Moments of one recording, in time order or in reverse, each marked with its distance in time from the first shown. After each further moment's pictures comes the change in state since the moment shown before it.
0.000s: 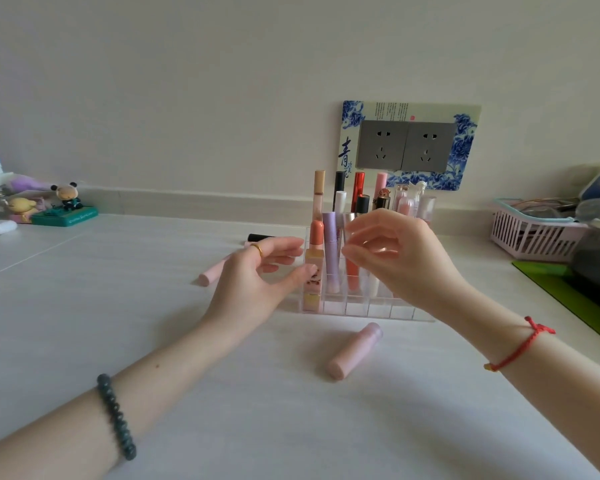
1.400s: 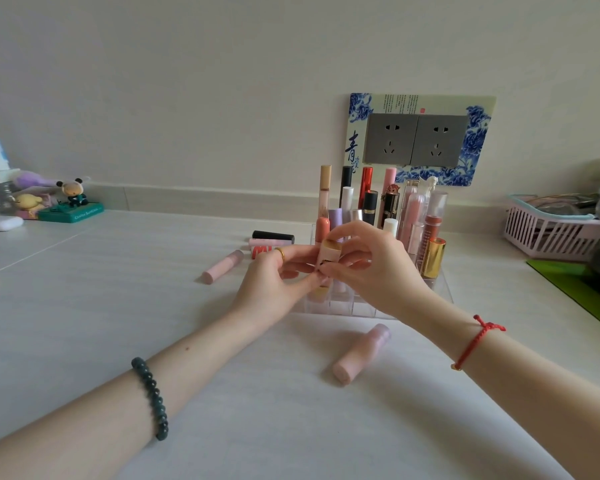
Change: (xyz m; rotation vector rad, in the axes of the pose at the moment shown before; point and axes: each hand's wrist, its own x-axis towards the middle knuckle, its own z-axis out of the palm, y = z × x) left_hand 0.014 -0.022 0.017 -0.056 -0.109 0.002; right_hand 0.011 0.019 0.035 -0.019 -0.073 0.056
